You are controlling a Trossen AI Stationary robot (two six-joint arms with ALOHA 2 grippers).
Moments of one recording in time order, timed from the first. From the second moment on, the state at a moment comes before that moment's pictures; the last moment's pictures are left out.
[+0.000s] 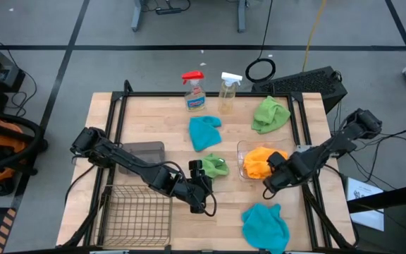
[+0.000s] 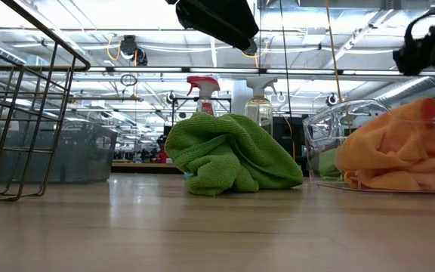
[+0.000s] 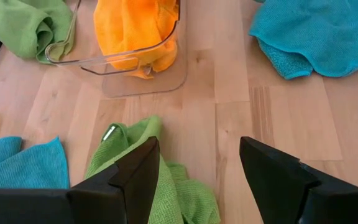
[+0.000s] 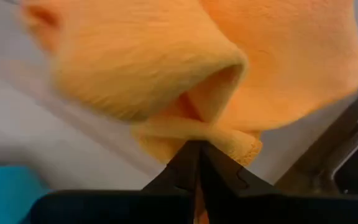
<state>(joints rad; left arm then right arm) -0.42 1.84 1.47 -0.48 -0.44 -0.20 0.53 1.27 0.82 -1.19 0.12 1.42</state>
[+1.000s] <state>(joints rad) -0.42 1.84 1.47 -0.47 -0.42 -0.20 0.40 1.18 0.86 -1.19 0.14 1.32</state>
